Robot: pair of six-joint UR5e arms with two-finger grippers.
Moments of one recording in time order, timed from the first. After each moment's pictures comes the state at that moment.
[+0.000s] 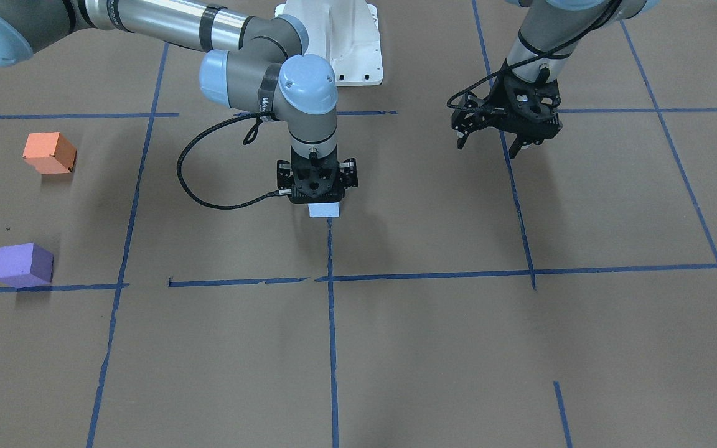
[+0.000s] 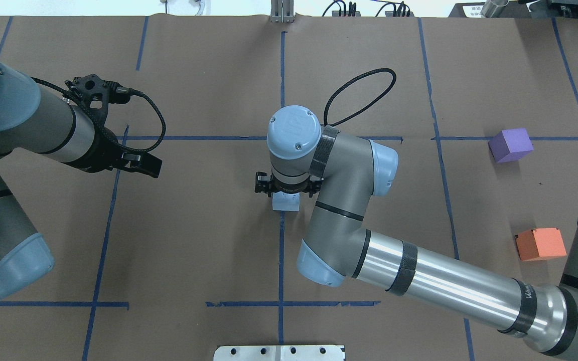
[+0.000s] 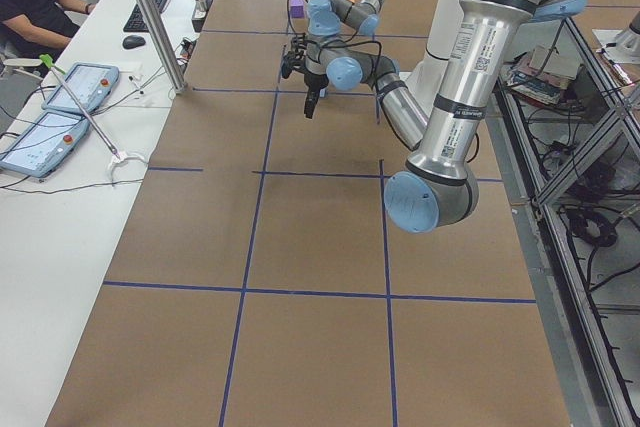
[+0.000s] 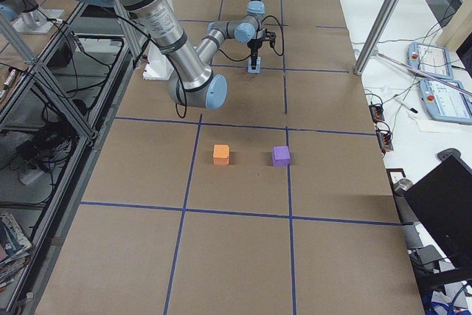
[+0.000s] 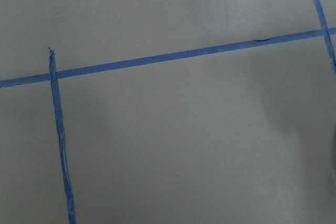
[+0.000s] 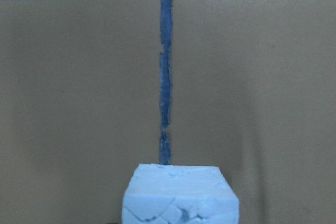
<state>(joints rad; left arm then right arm) -0.73 -1.89 -2.07 -1.59 -1.99 -0.91 0.48 -0.74 1.42 -1.51 1.87 1.23</state>
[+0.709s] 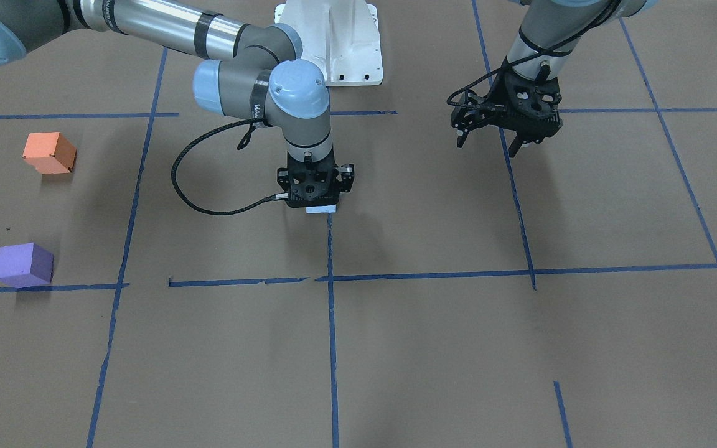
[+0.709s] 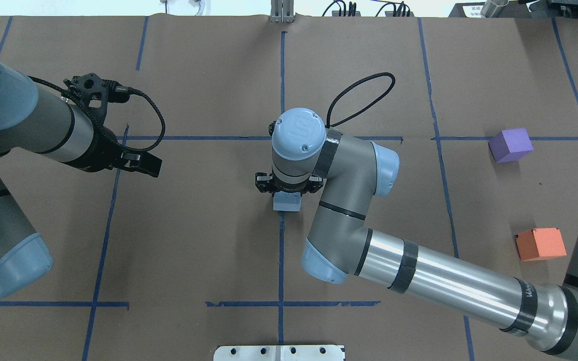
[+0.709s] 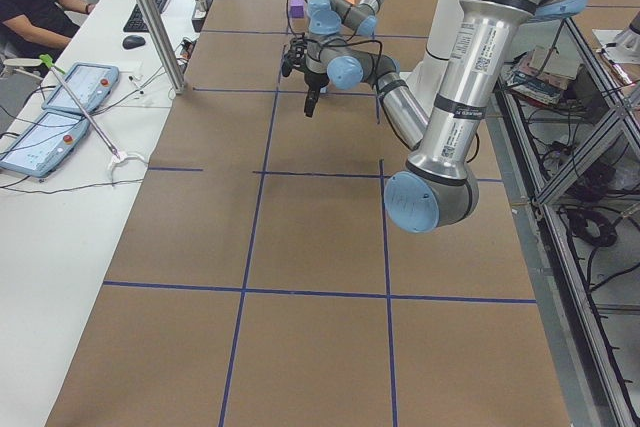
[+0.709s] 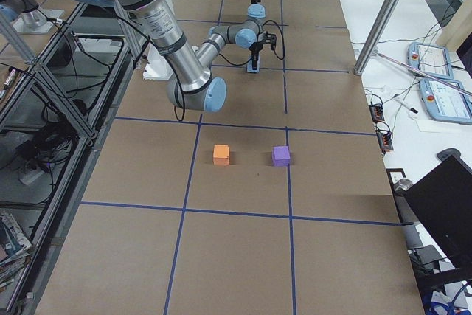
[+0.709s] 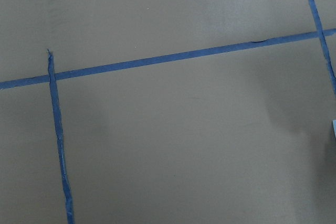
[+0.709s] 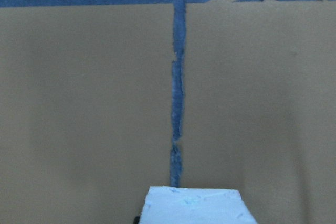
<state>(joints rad) -0.73 -1.89 -2.08 -1.59 -1.99 -0.91 0.51 -0.81 1.51 -1.49 1.90 1.23</state>
